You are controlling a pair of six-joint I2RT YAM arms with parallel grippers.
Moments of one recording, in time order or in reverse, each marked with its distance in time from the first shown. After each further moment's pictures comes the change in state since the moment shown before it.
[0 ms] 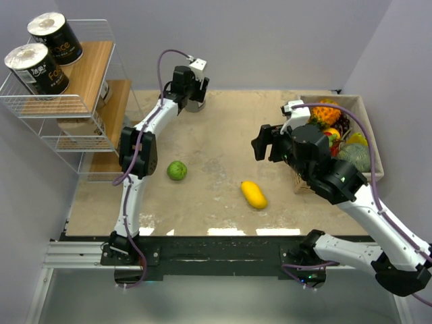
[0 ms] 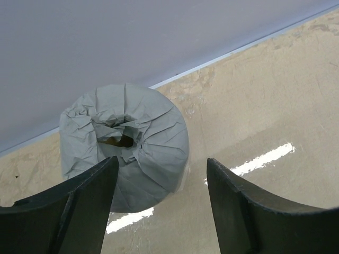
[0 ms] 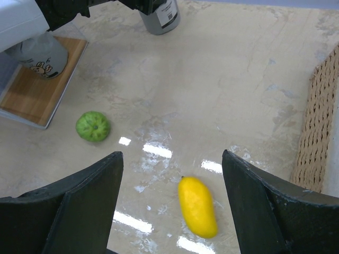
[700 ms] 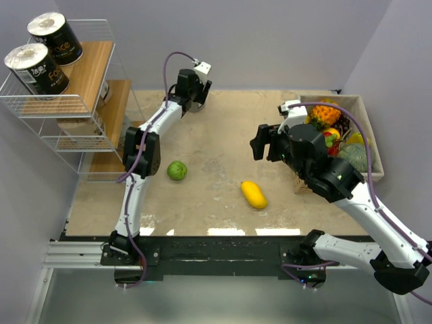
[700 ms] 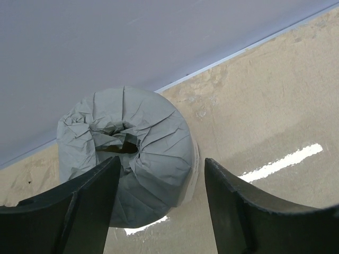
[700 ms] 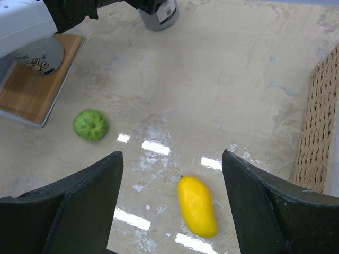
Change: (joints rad) left arm -0.020 0.048 0.010 0.047 -0.065 0.076; right arm 0.000 0.023 0.002 0.001 0.000 0.000
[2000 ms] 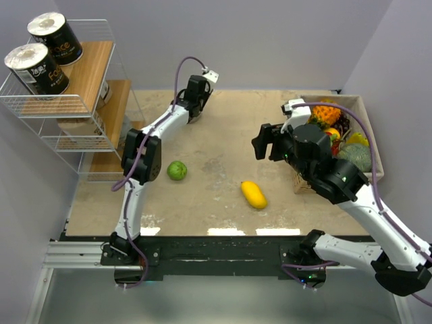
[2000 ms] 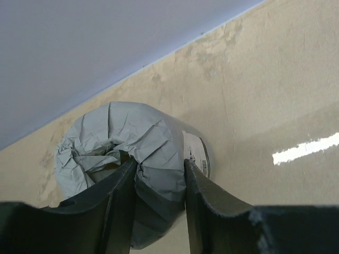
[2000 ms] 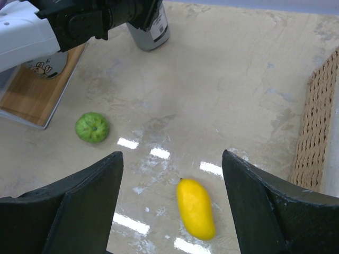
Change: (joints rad) left arm -0.085 -0.101 -0.126 -0.064 -0.250 0.089; right arm 0.000 -0.010 0.014 0.000 -0.001 -0.016
